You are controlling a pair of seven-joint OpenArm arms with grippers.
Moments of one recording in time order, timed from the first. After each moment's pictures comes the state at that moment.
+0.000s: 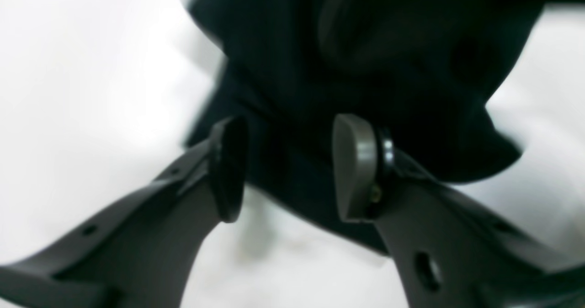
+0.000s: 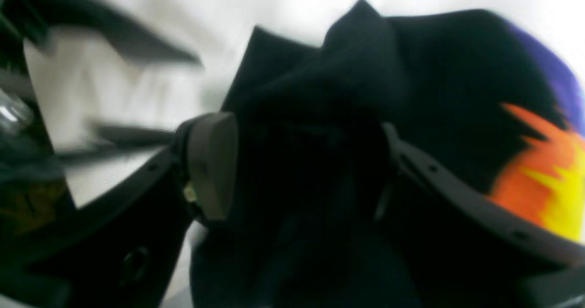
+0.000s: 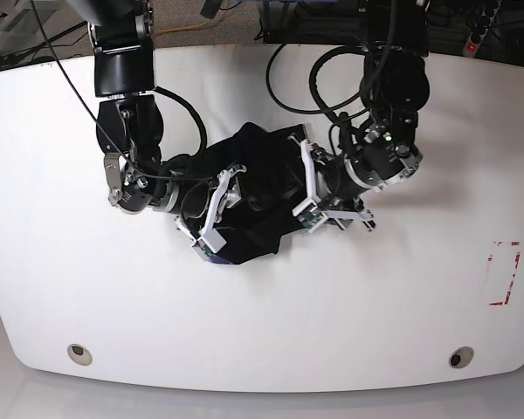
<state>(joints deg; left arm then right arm) -2.6 0.2 5.6 105.2 -4.2 -43.1 55.5 12.2 9.1 -4.4 82.8 42.6 37.5 -59.9</state>
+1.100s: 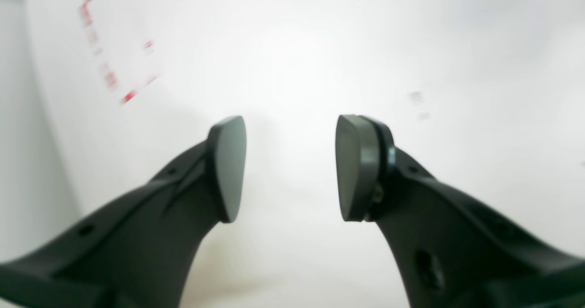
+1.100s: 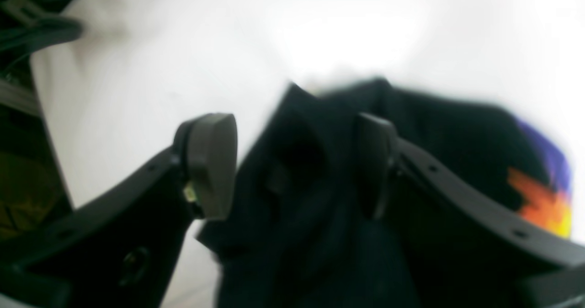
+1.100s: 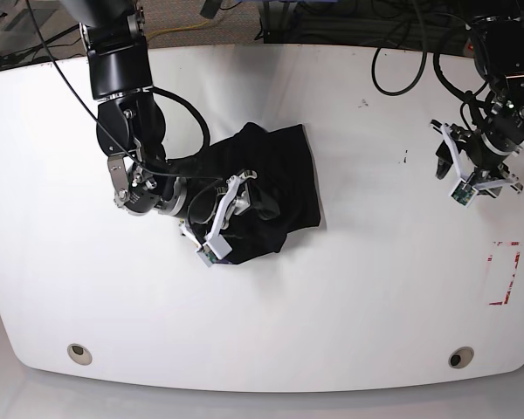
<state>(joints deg) 9.7 -21.6 -20.5 111.9 -11.8 -43.0 55.6 12.5 11.7 -11.0 87.3 42.7 29.5 -54.0</state>
